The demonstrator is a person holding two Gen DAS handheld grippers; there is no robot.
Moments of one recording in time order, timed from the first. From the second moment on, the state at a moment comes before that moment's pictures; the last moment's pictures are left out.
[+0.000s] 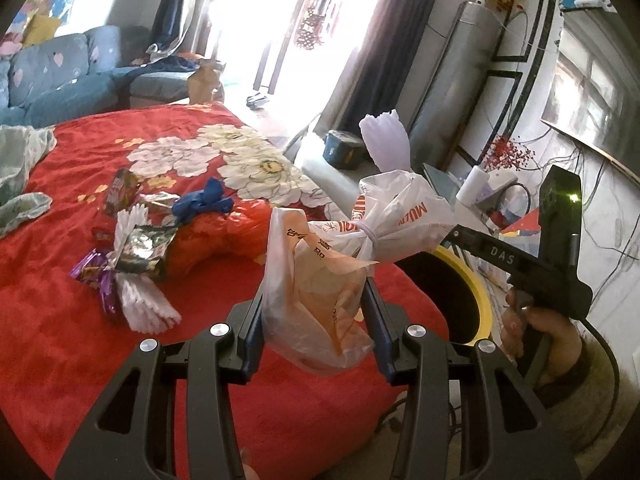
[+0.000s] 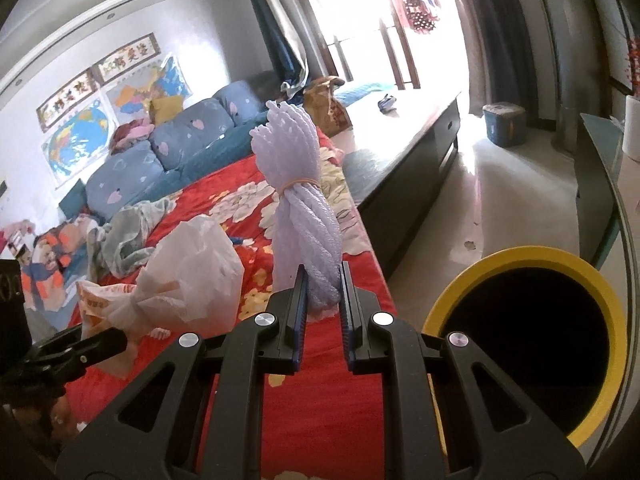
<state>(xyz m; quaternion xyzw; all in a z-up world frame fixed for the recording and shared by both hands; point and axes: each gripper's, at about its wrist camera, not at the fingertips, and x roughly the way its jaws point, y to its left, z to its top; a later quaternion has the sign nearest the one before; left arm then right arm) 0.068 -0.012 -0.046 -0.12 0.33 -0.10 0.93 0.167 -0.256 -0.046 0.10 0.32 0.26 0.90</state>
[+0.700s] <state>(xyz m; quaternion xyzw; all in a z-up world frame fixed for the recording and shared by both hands) 0.089 -0.066 -0.037 -0.07 0.33 -0.15 0.93 0.163 -0.308 -0.052 0.14 0.32 0.19 0.92</state>
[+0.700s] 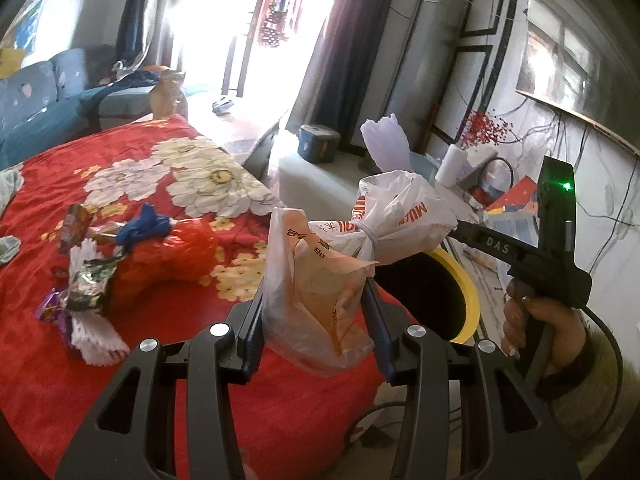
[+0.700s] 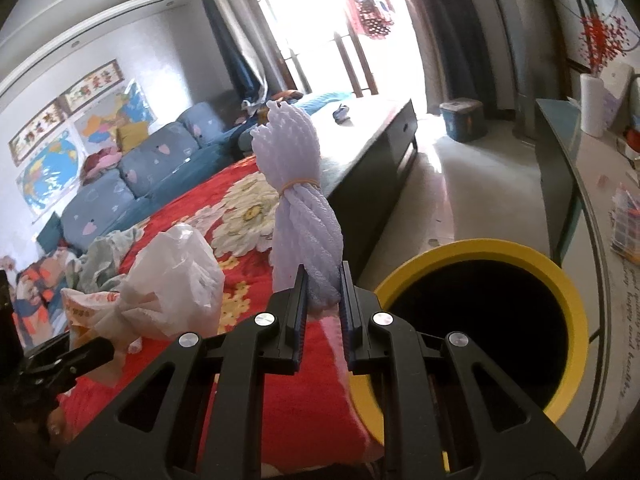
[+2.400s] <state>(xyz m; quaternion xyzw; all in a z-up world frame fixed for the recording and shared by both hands) 0.157 -0.186 -0.097 0.05 0.39 -0.17 0.90 0.169 -0.412 -0.109 0.22 0.37 0.03 0.90</state>
